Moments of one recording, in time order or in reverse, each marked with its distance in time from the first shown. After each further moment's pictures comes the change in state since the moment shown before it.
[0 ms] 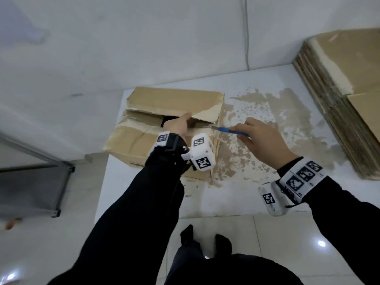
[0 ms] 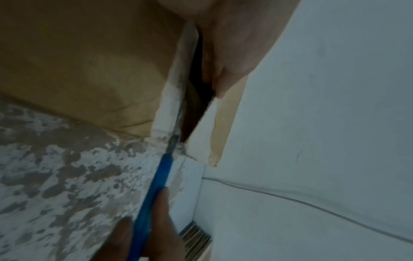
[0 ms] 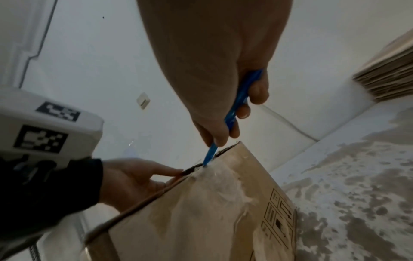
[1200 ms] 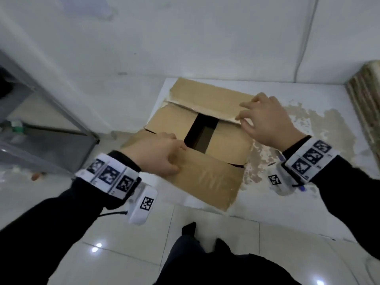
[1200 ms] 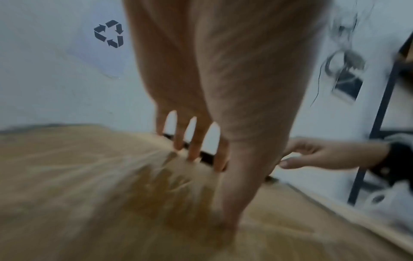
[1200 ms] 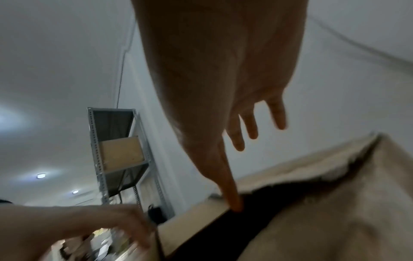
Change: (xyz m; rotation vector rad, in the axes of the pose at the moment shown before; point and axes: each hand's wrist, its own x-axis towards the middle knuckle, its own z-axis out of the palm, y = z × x) left_hand -0.080 -0.015 -0.172 1.523 -0.391 0.577; right_hand 0.070 -0.076 -0.009 -0.196 -0.044 -0.326
